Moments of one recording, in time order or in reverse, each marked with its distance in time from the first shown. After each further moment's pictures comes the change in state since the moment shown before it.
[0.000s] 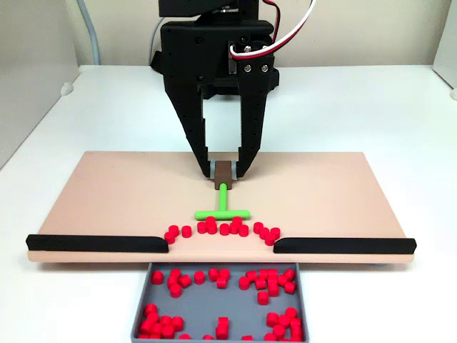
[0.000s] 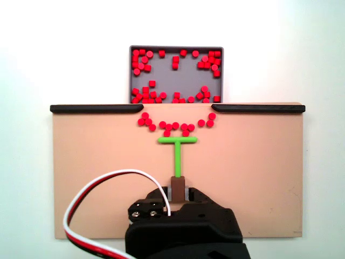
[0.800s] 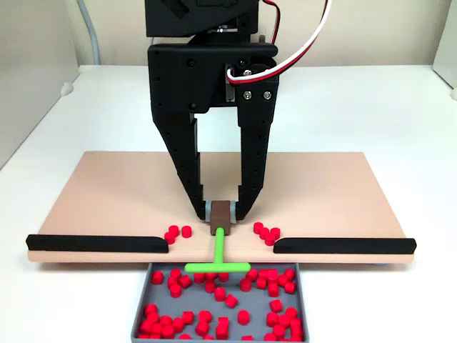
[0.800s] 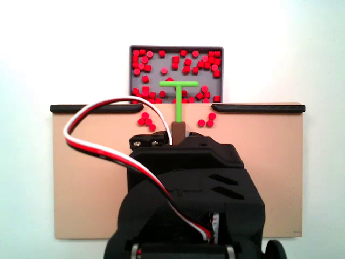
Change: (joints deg) arm 0.0 -18.5 -22.3 0.1 1.1
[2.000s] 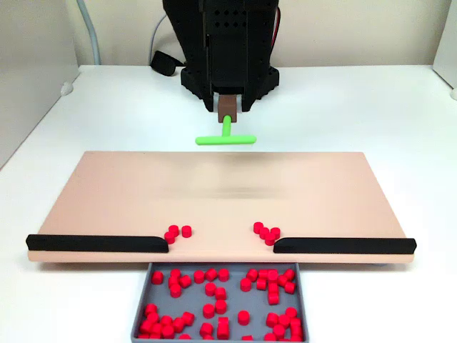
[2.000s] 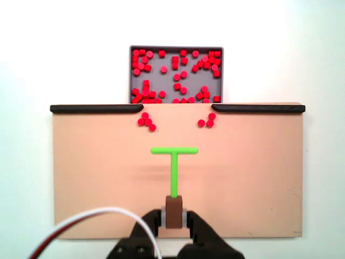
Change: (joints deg) arm -1.1 31.7 14.3 18.8 -0.1
